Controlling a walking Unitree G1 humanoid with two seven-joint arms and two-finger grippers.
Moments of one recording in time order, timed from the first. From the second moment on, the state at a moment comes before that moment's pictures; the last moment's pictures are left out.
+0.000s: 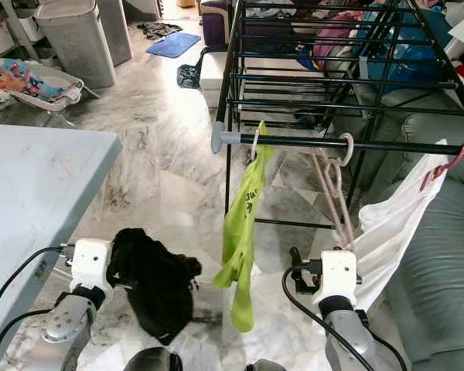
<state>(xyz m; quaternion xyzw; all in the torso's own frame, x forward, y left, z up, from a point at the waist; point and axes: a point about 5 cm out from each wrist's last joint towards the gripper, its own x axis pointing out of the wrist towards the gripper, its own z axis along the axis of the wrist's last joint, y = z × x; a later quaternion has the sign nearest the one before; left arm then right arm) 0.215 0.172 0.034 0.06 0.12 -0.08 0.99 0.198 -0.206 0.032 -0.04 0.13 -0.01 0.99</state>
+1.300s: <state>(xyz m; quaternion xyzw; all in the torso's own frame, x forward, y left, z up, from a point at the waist) 0.219 0.165 0.038 0.06 0.12 -0.09 0.99 0.207 -0.213 0.034 -0.05 0.13 -0.02 0.99</state>
